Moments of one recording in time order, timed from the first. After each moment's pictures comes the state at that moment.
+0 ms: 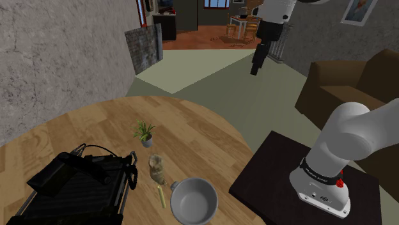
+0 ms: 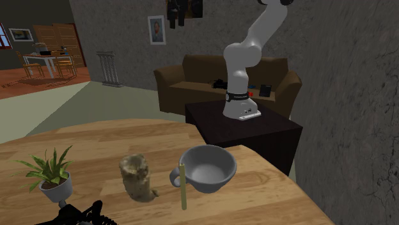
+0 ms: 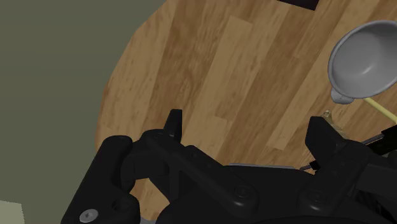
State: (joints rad) arm 0.00 -0.76 0.05 -2.31 0.09 1.63 -0.17
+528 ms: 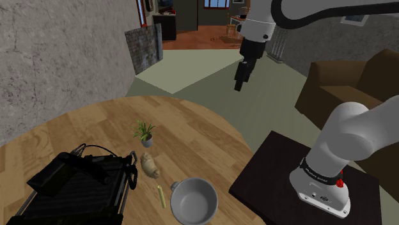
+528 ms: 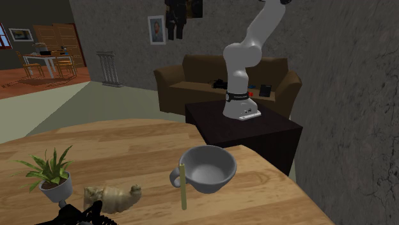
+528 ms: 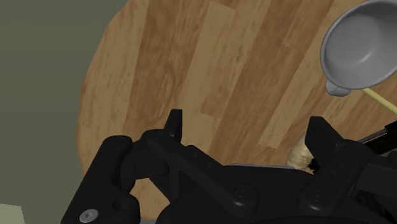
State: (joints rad) arm 0.02 -0.70 0.18 -2.39 0.15 1.78 -0.04
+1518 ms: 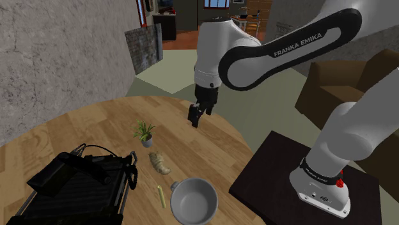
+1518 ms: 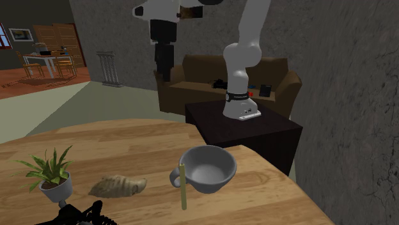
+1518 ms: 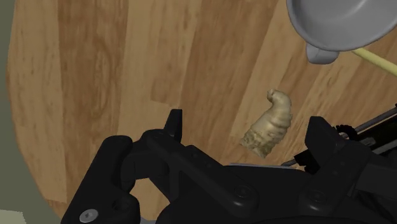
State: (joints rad) arm 0.02 -0.29 0.50 -2.34 0.12 2.18 0.34
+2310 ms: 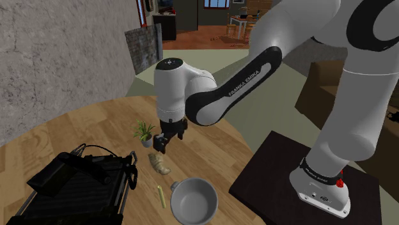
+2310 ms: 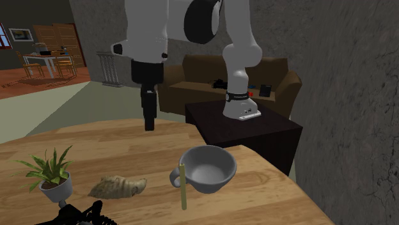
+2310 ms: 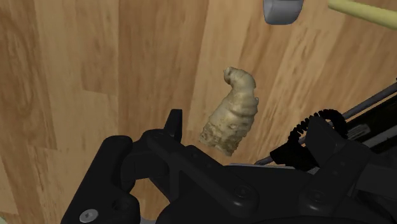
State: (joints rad) arm 0.07 0.22 0.62 -2.07 -0.29 2.32 0.81
